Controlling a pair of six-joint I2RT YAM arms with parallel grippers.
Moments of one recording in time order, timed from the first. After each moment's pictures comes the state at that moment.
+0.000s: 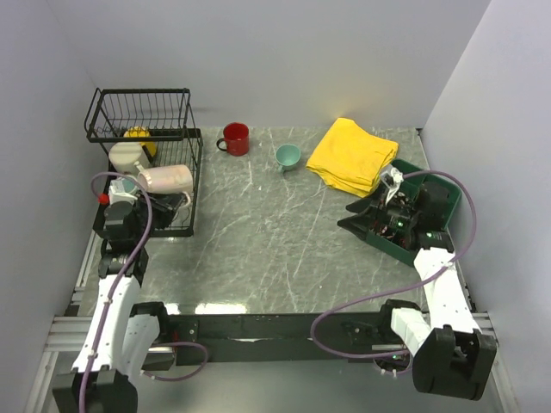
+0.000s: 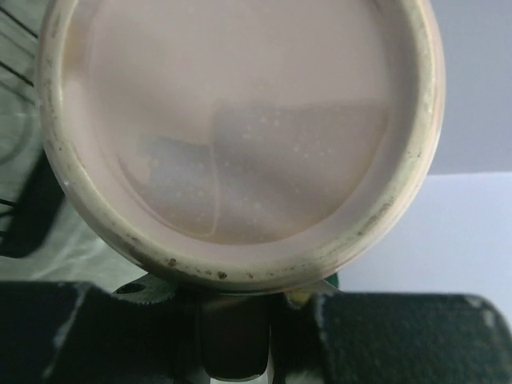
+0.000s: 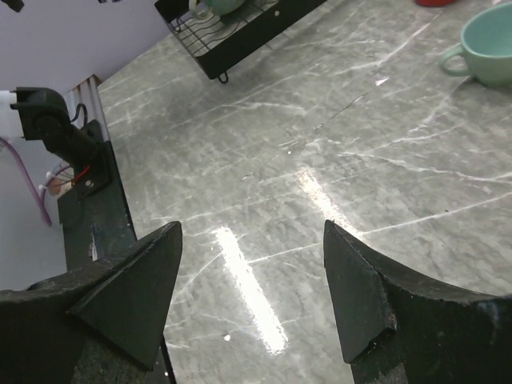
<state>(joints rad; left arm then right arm) 0.06 0.70 0.51 -0.03 0.27 -1.13 -0.15 0.93 0.64 -0.12 -1.24 -0.04</state>
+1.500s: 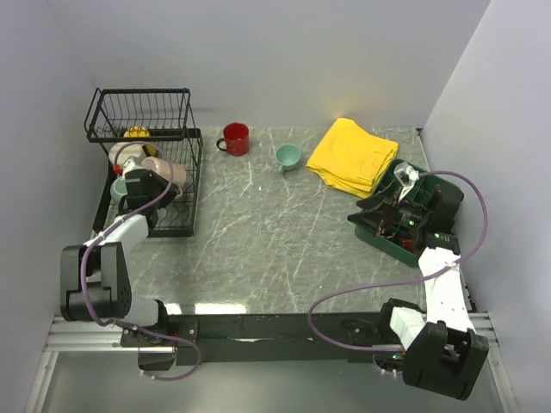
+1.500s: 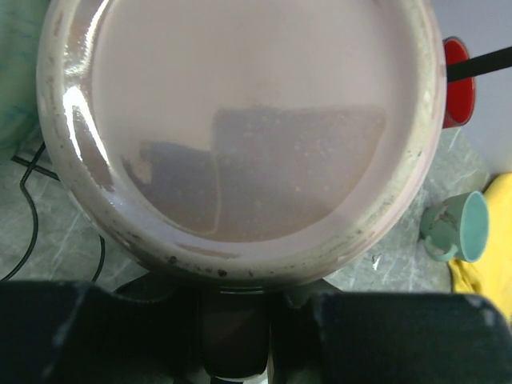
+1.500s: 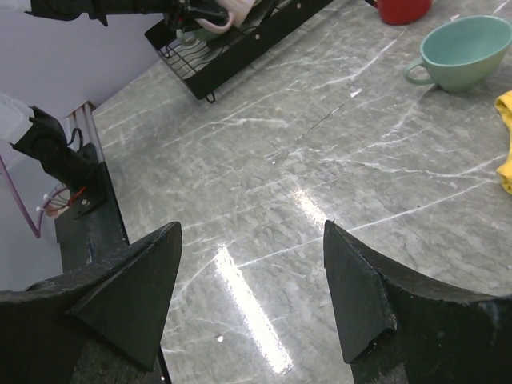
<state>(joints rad) 0.10 1.41 0.69 0.22 0.06 -0.74 -0.29 0.93 0.64 -0.07 -1.33 0.01</state>
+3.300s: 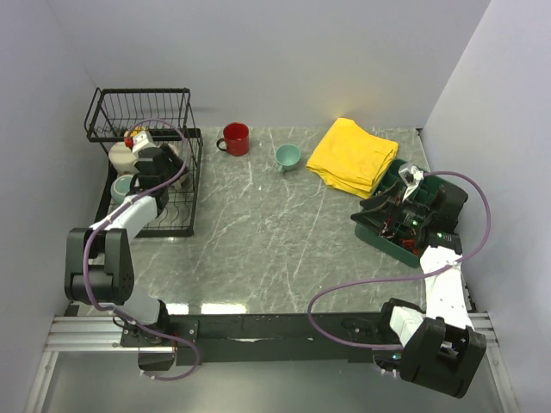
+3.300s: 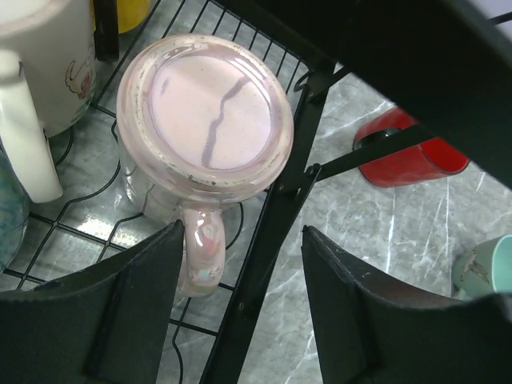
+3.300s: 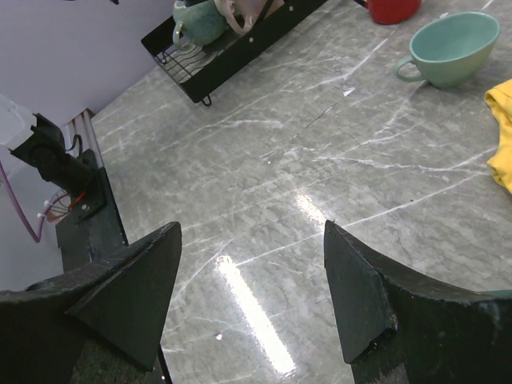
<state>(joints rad) -0.03 1.53 0.91 0.21 -0.17 -0.56 -0.33 0.95 0.64 -0.07 -1.36 0.02</state>
